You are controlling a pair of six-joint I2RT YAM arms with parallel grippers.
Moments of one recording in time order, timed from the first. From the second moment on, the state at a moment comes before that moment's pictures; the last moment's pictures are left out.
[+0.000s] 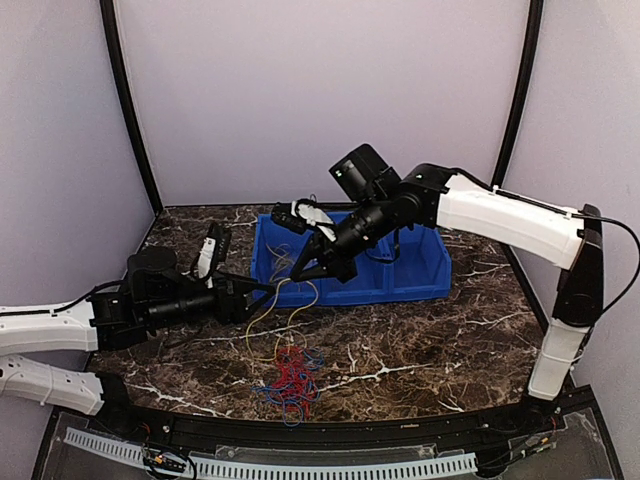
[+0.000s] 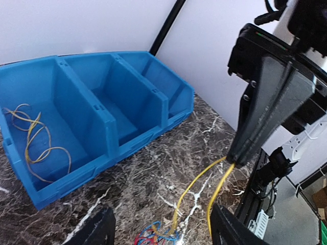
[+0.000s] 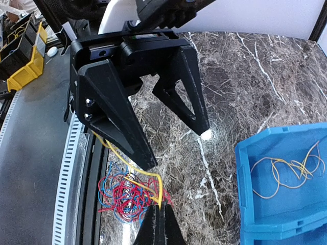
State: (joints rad) left arm -0.91 0.96 0.55 0.12 0.04 -0.48; right arm 0.97 1.83 1.78 -0.78 -0.61 -0.38
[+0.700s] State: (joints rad) left arm -0.93 1.19 0.53 0.37 0.27 -0.53; right arm 0.87 1.72 1.57 -0.68 -0.62 -0.36
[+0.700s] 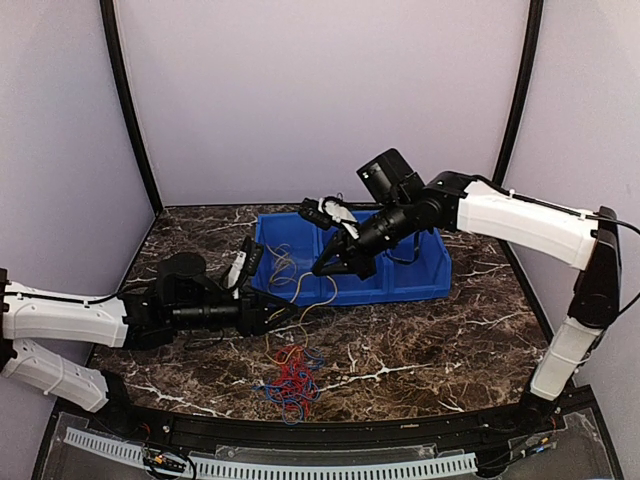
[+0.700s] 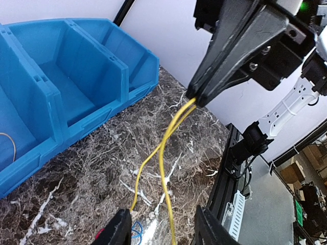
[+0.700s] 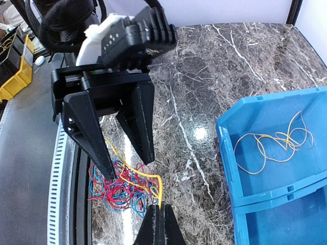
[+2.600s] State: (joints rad) left arm -0.93 1.01 1.22 -0.34 -0.48 -0.36; right arm 1.05 2.03 1.26 -0.32 -0.54 -0.31
